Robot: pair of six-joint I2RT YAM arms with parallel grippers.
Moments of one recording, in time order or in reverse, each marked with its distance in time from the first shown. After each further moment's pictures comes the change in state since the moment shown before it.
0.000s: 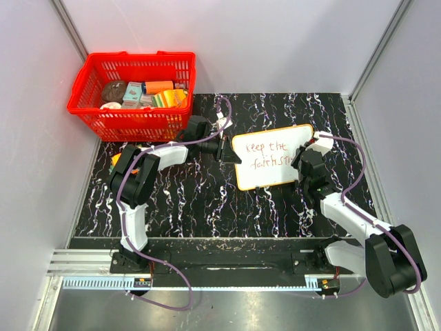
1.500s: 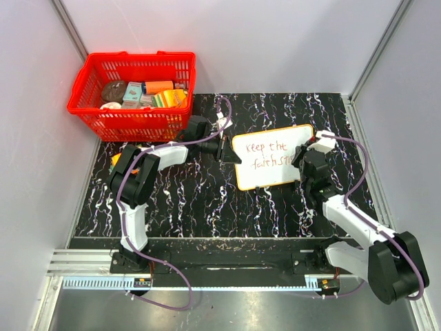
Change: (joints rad) left arm 0.000 0.000 0.000 0.001 0.001 0.000; right arm -0.001 -0.063 0.002 0.000 -0.035 -0.004
